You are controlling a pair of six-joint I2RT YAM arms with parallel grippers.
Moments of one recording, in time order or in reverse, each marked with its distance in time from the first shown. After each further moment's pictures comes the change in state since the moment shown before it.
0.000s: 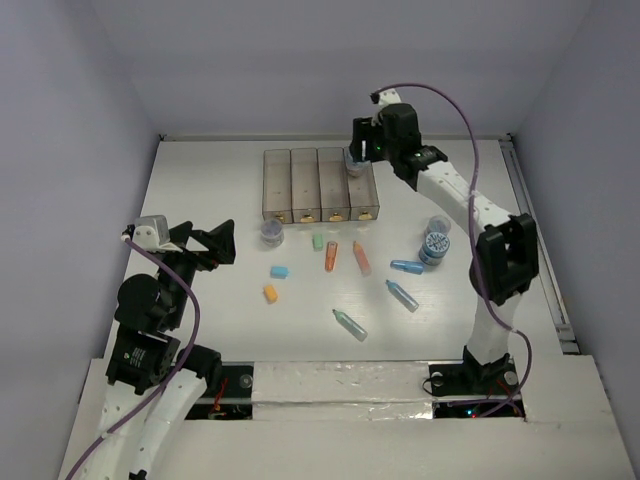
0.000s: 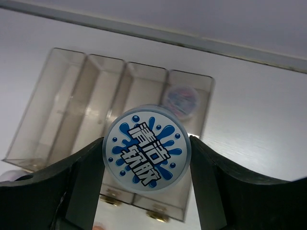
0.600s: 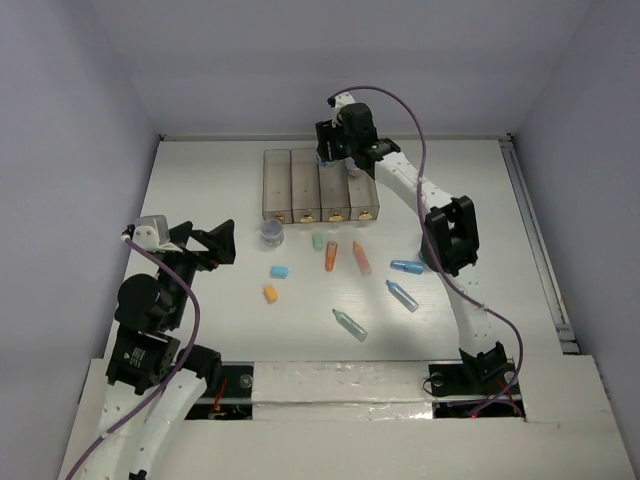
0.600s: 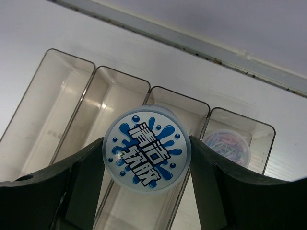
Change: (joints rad) left arm 0.000 0.000 0.000 0.000 0.000 0.000; right arm 0.077 0.483 0.533 -0.087 -0.049 -0.070
